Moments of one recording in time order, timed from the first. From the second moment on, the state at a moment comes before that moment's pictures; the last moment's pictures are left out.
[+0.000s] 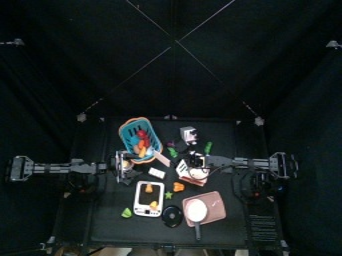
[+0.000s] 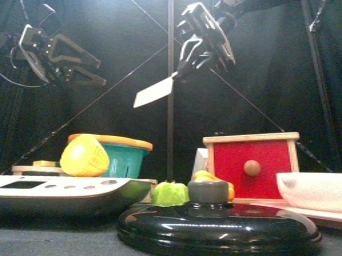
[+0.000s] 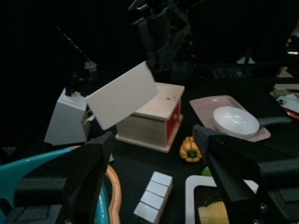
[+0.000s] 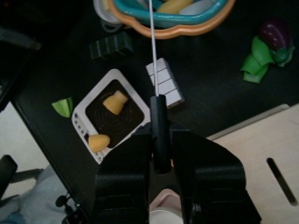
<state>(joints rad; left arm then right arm) 0.17 -0.73 1.23 0.09 -0.46 0.02 -0.14 -0.15 0.24 -0.10 0.75 0.81</state>
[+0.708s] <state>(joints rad) 0.16 -0.73 1.23 0.10 -0.46 0.01 -0.44 -0.13 0.08 -0.04 1.23 0.74</state>
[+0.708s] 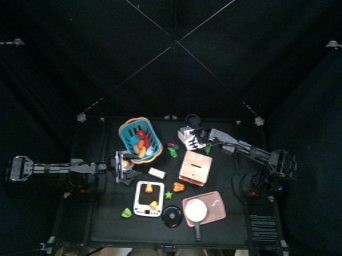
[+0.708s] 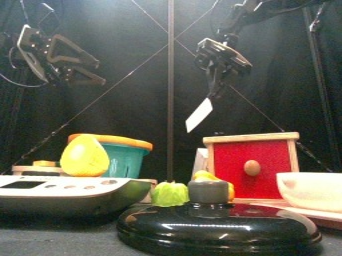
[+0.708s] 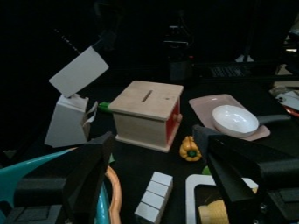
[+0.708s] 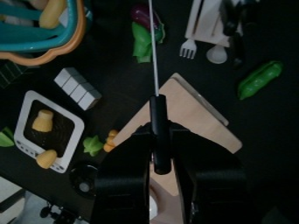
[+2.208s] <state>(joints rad) 0.16 -0.73 1.25 0.10 -0.44 0.01 -0.63 0.09 -0.14 0.11 1.57 0.58</state>
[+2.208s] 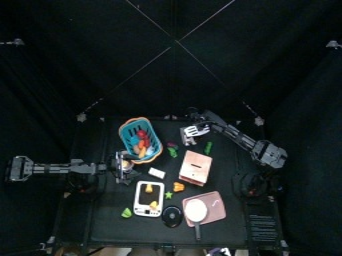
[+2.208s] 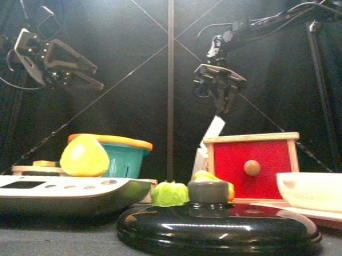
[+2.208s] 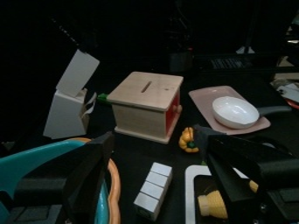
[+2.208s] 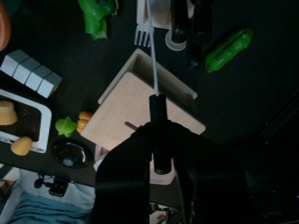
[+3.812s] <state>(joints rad) 0.16 -0.73 1.25 0.10 -0.44 0.01 -0.66 0.15 -0.16 0.13 1.56 0.58</state>
